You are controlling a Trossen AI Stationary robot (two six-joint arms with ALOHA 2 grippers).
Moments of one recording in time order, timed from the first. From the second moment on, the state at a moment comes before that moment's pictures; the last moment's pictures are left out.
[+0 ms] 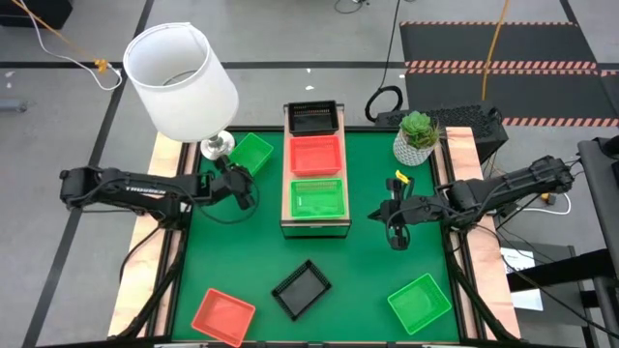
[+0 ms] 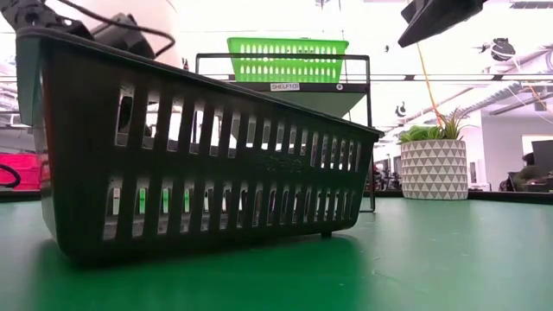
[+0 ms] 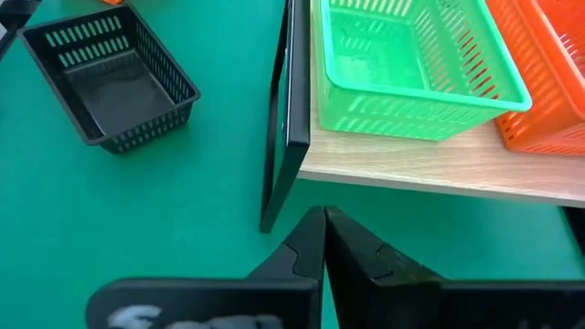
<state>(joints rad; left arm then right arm) 0.19 1.07 0.41 -0.19 -0.56 0.00 0.27 1.01 0.88 -0.61 0.27 0.05</state>
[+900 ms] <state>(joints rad) 0.31 1.18 0.40 -0.10 -0.44 0.07 0.27 1.01 0.88 -0.61 0.31 0.04</state>
